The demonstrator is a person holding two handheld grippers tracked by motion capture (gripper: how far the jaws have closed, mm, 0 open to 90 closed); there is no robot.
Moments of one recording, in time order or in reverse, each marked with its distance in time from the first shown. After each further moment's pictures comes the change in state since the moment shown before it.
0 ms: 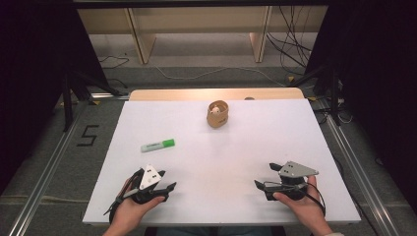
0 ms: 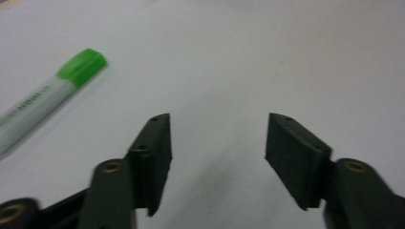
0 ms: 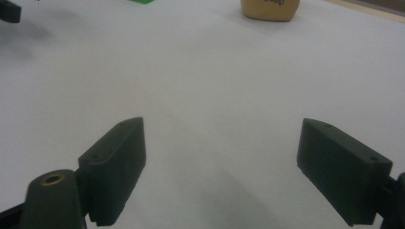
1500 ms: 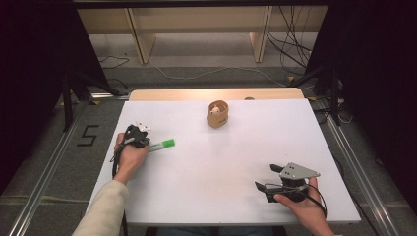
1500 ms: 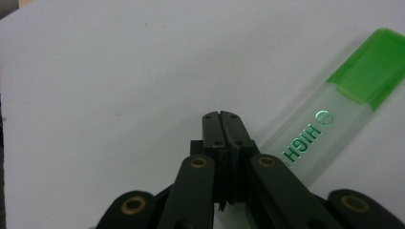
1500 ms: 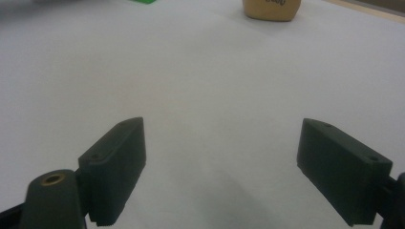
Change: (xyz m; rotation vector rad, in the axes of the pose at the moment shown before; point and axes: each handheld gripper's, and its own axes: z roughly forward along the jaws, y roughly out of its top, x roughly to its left) left arm 0.141 0.028 0.087 0.276 0.271 -0.108; right arm 0.002 -0.002 -0.004 0.001 0.004 -0.002
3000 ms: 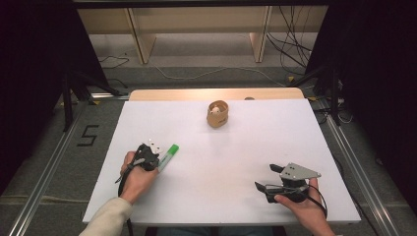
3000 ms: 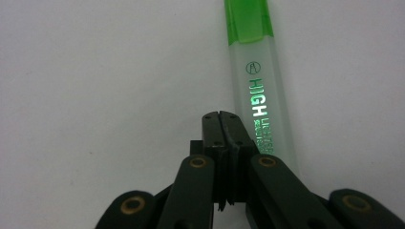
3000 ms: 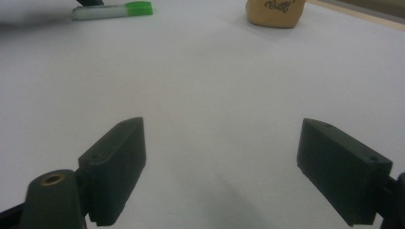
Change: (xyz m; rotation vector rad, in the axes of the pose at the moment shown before) left arm -0.069 -0.023 -0.047 0.060 -0.061 0.103; right arm 0.002 0.003 -0.003 -0.012 0.006 -0.006
